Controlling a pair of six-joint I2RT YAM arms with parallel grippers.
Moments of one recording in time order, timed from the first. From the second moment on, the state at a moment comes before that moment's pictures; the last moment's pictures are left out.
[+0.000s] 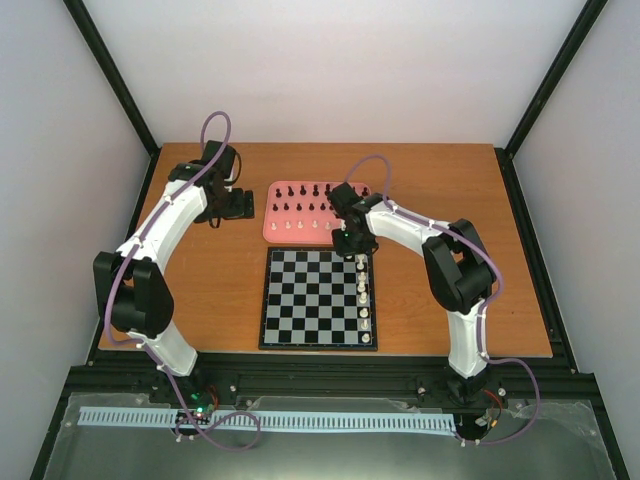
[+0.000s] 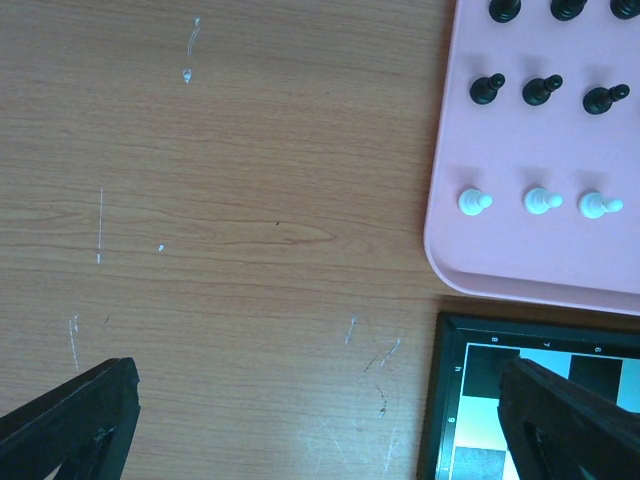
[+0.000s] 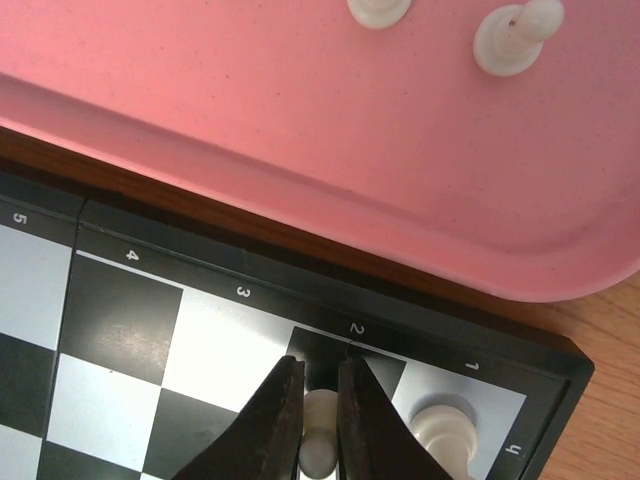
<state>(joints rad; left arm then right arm) -0.22 1.66 1.50 -1.02 -0.12 -0.32 0.62 2.01 1.49 -0.79 -0.01 0.35</state>
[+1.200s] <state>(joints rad) -0.22 1.66 1.50 -1.02 -0.13 -0.32 0.56 2.11 1.83 -0.87 0.05 0.33</state>
